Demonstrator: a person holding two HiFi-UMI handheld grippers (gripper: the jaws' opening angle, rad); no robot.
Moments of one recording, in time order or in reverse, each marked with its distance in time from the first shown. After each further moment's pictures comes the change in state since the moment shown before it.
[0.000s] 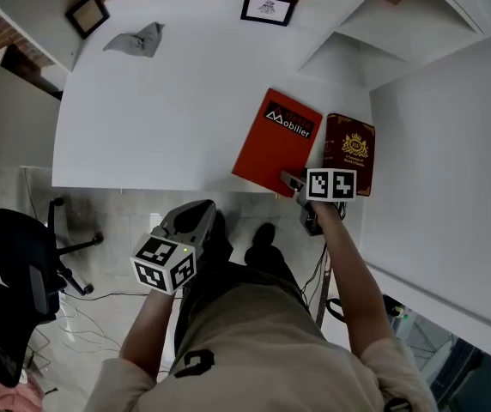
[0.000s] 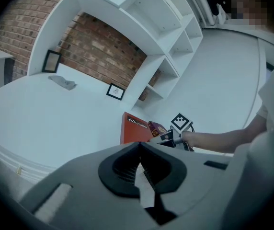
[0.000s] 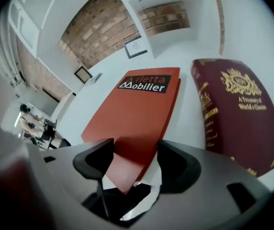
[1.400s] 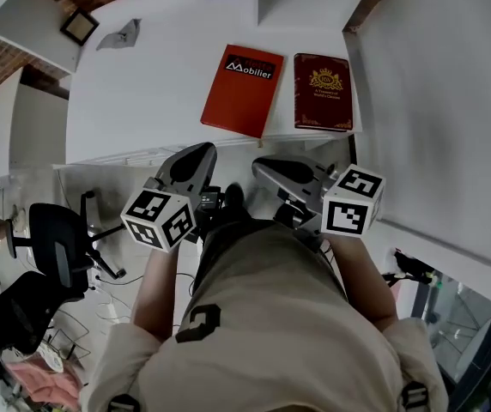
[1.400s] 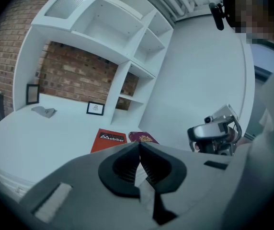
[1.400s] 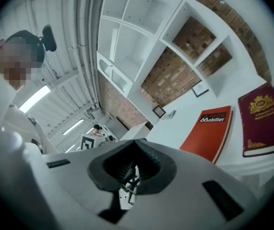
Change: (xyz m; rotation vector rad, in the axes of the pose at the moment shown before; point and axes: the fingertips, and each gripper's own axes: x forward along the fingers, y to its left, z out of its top) left arm 0.012 -0.138 0.020 0.223 -0.090 0.021; right arm -0.243 0.144 -0.058 -0.200 -0.461 0.771
